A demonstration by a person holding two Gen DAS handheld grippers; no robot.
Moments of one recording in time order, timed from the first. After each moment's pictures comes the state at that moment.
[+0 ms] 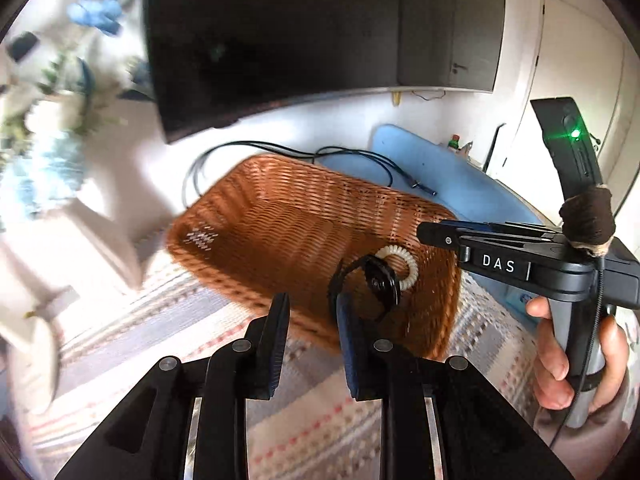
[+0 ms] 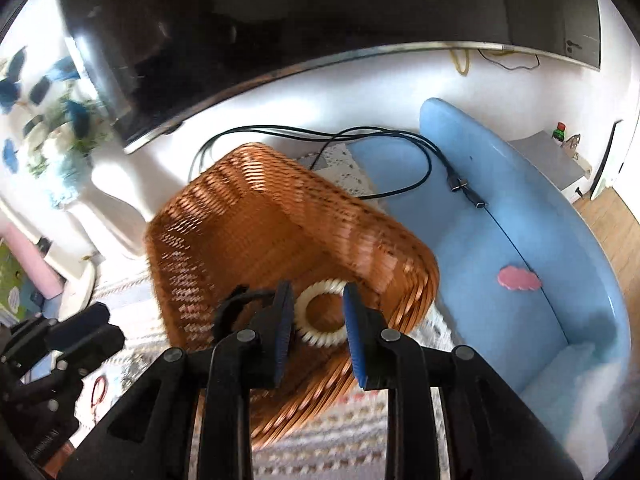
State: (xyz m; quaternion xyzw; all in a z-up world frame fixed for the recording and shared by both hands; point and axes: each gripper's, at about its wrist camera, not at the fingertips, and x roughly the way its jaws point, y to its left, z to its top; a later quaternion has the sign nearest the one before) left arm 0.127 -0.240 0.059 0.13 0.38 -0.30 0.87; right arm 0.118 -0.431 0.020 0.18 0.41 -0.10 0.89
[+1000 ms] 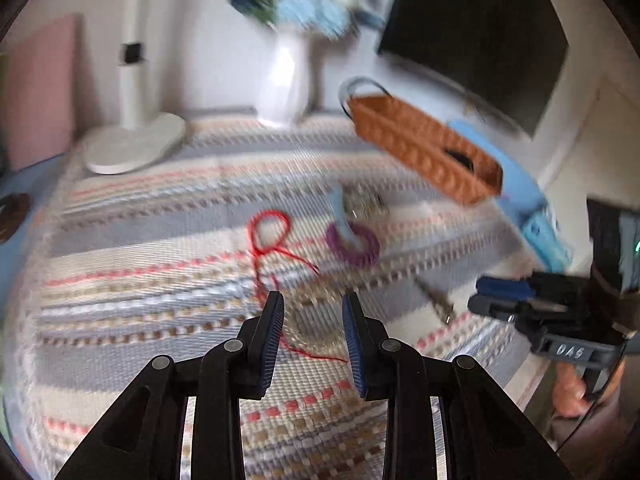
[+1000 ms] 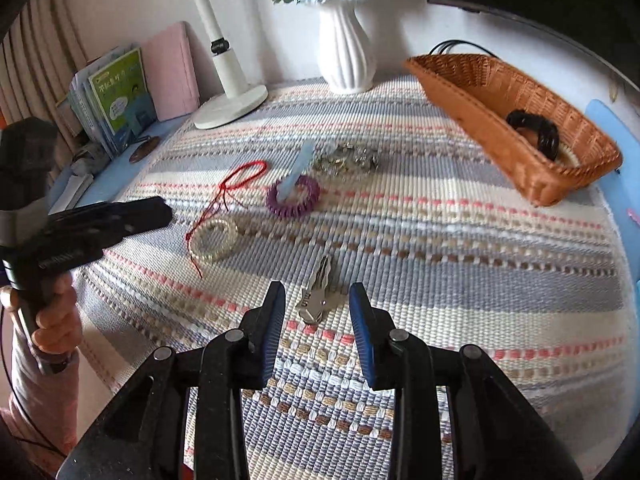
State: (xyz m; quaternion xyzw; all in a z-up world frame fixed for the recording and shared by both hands) left arm 0.019 -0.001 -0.021 0.00 0.42 -0.23 0.88; right arm -0.001 -0.194 -0.032 0.06 0.45 0.13 0.88
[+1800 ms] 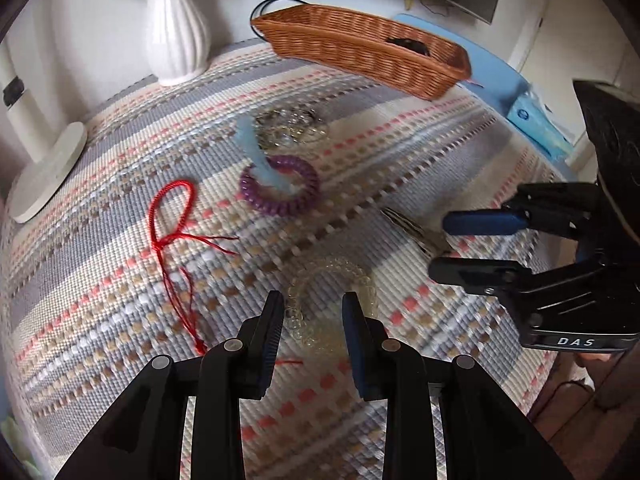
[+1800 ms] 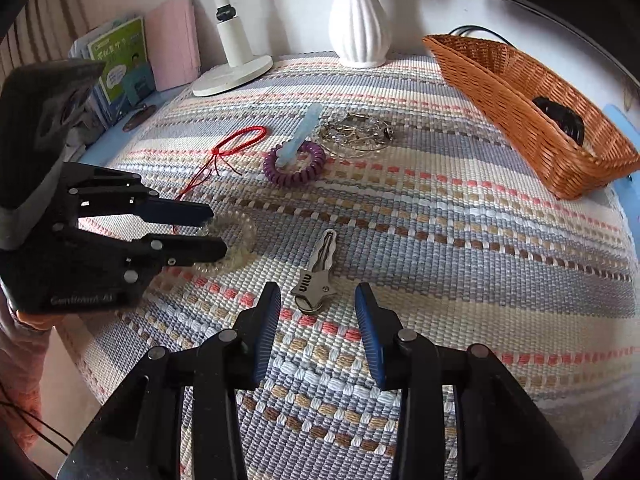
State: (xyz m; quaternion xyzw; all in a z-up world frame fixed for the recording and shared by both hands) left arm 0.032 -0.068 -0.050 0.14 0.49 -0.30 0.80; right arm 0.006 -0.178 -0.058 0.02 0.47 0.13 0.87
